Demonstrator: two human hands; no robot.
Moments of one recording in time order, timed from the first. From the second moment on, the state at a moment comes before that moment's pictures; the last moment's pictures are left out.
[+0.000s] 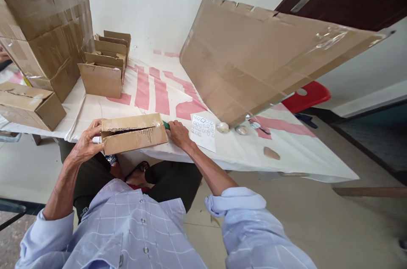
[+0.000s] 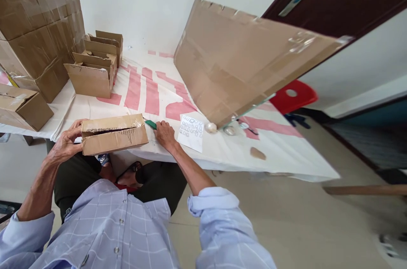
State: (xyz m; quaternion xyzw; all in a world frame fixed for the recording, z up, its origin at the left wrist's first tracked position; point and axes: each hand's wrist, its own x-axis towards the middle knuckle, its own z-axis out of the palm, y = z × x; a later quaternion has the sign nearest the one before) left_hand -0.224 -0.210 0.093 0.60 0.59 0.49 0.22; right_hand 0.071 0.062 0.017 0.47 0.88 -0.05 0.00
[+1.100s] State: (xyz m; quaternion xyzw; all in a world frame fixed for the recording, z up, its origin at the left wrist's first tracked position) left_hand -0.230 -0.203 0.098 0.59 0.61 0.47 0.24; right_hand 0.090 0.039 0.187 0.12 0.96 -0.10 -0.23
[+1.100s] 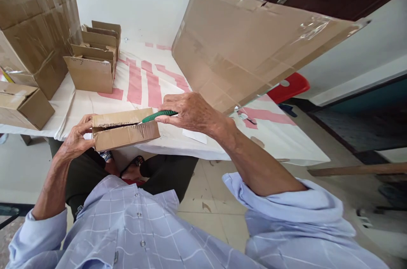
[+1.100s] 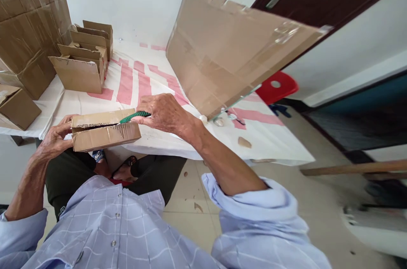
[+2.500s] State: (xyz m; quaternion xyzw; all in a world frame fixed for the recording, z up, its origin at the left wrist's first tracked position) left_hand -0.240 -0.177 0.095 0.57 0.67 0.43 0.21; right_hand 0.088 -0.047 0.084 0.08 0.92 -0.07 -0.37
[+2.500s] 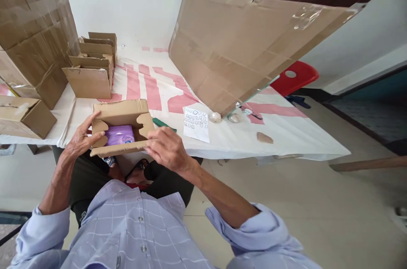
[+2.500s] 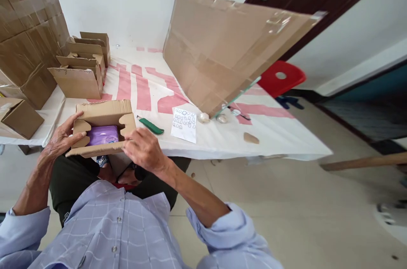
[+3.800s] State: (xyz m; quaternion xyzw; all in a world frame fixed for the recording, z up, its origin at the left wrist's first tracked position) left_hand -0.237 -0.196 0.049 0.58 0.59 0.48 0.30; right_hand -0.036 0.004 0.134 0.34 0.90 -0.21 0.20
